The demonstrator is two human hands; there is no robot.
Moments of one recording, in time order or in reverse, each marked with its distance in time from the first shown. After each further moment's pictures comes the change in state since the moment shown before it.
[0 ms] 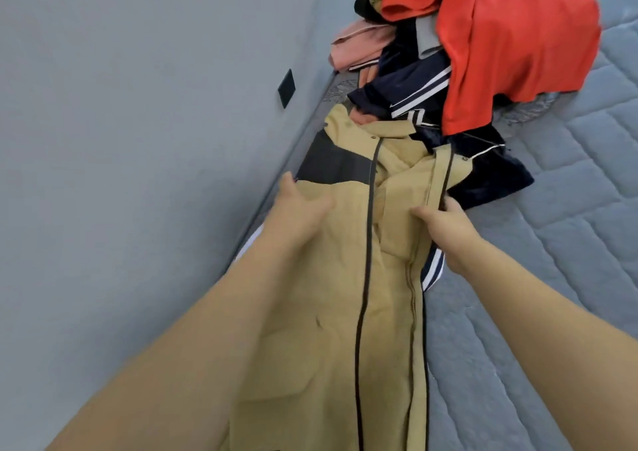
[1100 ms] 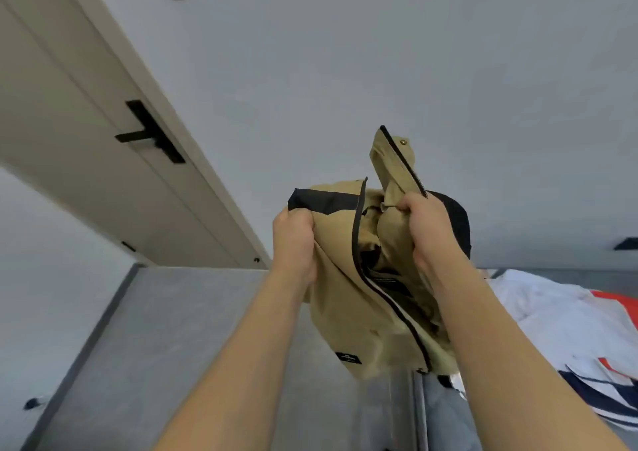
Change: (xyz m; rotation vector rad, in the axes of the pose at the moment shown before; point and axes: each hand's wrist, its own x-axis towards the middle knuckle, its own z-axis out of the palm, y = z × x) left_hand -0.684 -0.134 -0.179 -1.266 1.321 -0.161; right_hand -0.638 -0.039 0.119 -0.267 -1.062 -0.412
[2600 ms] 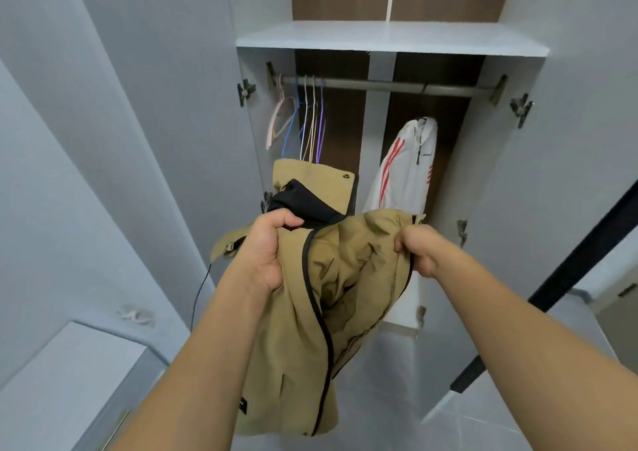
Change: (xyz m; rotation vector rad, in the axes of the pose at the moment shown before) left_hand -0.631 -0.061 -0.771 -0.827 1.155 0.358; right_hand -0.786 0.298 0.500 -0.992 -1.668 0.084
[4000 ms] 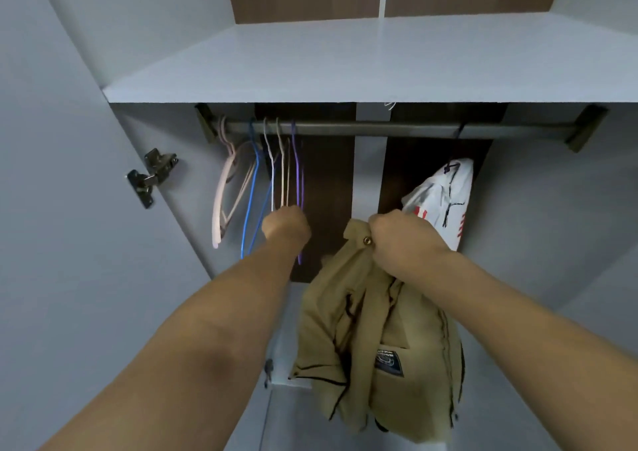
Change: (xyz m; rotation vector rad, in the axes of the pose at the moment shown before) left_hand 0.527 0.105 0.059 2.046 0.328 0.158; right_hand 0.274 -0.230 0.055 -1.391 0.221 -0.626
